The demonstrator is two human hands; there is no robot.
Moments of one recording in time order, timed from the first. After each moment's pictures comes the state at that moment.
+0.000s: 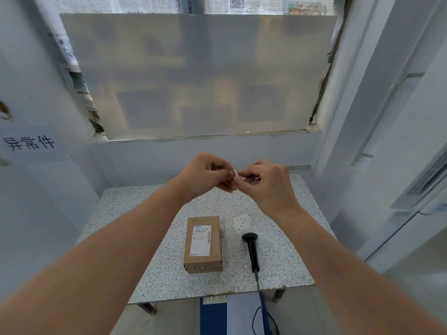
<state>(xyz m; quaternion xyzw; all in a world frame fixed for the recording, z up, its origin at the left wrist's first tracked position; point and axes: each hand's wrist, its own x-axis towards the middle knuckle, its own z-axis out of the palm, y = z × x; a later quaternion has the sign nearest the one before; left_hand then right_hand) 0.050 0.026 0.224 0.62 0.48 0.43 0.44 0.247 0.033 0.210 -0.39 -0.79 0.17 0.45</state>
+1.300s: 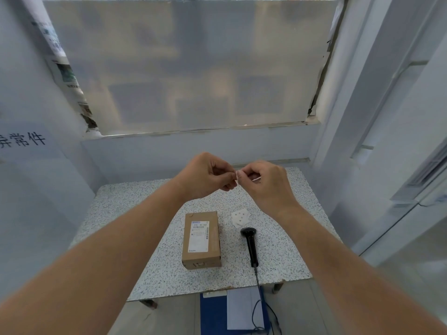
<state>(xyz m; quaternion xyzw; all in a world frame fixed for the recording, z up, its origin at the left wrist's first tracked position) 0.052 0.035 0.210 0.69 0.51 0.36 0.36 0.248 0.042 0.193 -0.44 -0.76 0.21 0.42</state>
